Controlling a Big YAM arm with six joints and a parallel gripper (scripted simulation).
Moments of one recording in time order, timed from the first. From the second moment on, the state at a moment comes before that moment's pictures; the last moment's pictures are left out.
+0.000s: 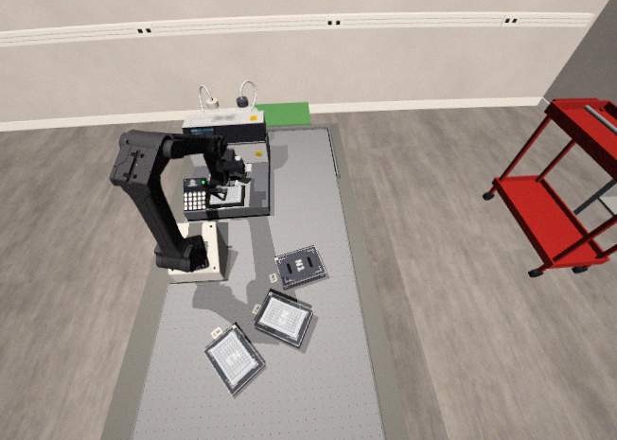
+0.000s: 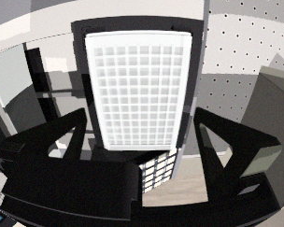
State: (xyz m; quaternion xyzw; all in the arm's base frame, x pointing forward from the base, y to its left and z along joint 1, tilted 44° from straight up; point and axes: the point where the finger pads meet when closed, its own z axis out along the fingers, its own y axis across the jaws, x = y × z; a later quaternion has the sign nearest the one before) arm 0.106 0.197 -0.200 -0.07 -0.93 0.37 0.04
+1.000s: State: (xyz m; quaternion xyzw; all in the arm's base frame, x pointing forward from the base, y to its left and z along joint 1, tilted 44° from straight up) arm 0.112 0.227 -0.168 -0.07 -0.93 0.37 0.04
